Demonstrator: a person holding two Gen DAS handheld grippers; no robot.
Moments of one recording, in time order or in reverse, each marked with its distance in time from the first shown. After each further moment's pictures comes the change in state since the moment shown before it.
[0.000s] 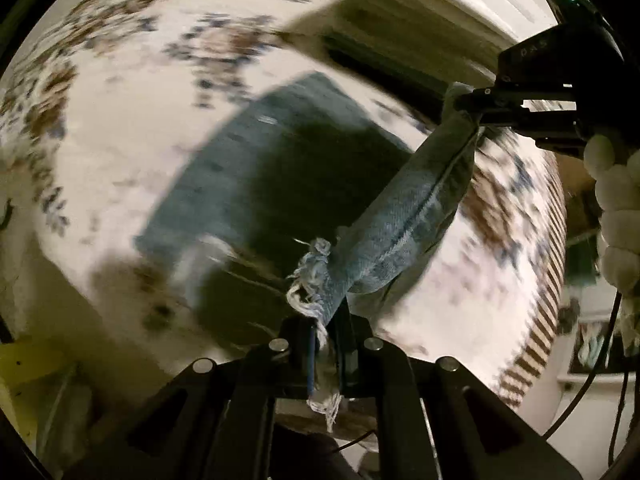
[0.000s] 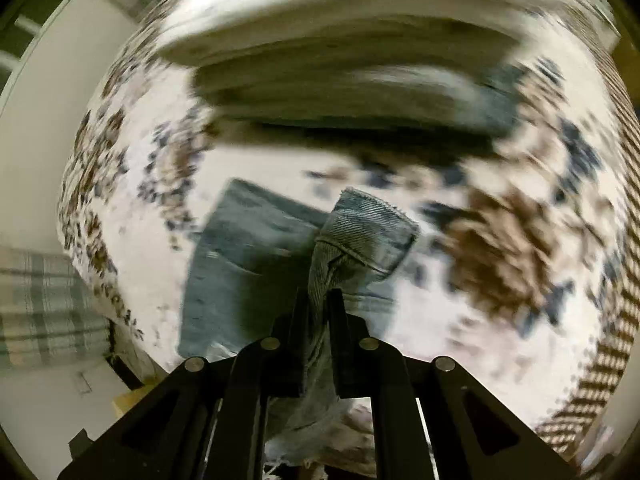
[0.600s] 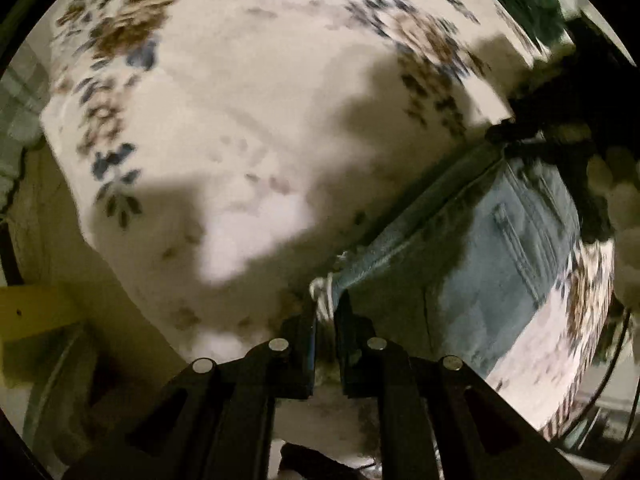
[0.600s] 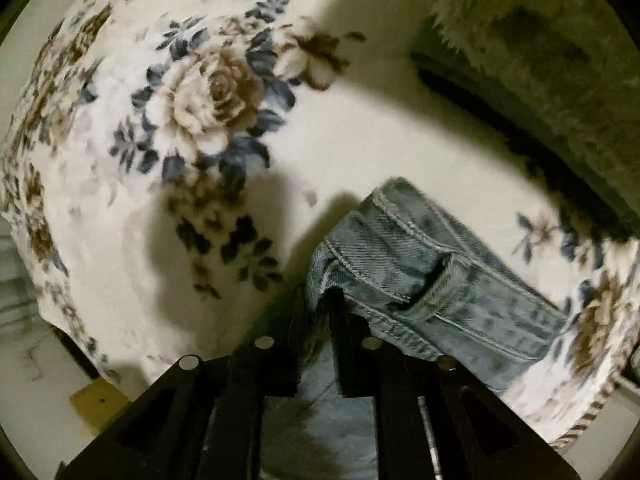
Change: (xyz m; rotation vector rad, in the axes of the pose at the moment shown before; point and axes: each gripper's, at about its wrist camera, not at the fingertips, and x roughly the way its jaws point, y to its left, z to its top) left arm 0.055 0.151 0.022 -0.279 0.021 0.102; right arm 0.159 0.141 0.050 -0.088 0.186 -0.126
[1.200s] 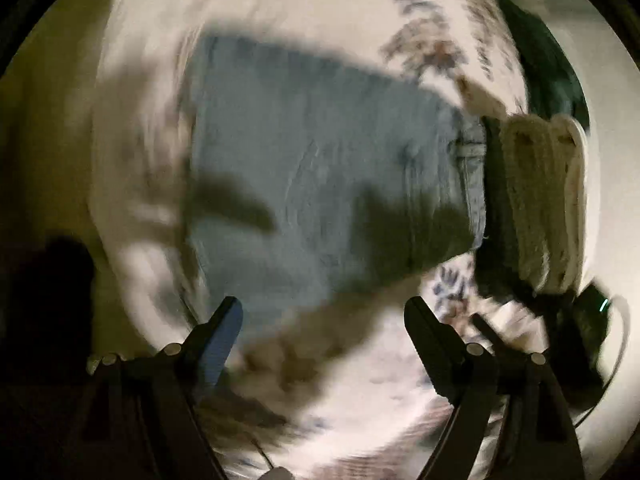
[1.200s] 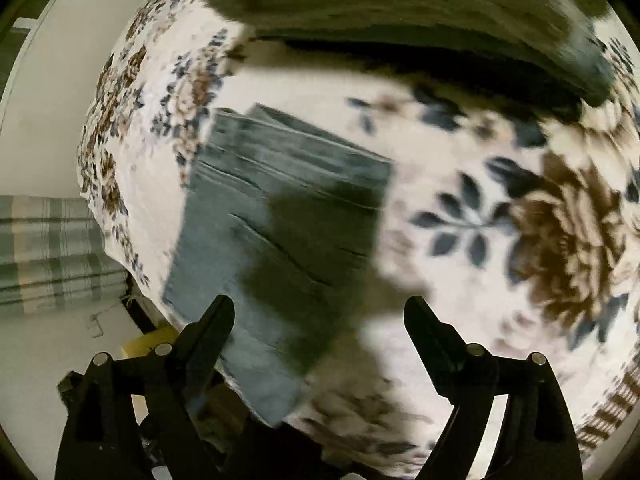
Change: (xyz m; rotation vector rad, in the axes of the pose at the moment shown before) left arm 0.007 -0.075 -0.132 -0.655 0.070 -0.391; right arm -0.068 -0.212 -0.110 -0.033 -0.014 0.248
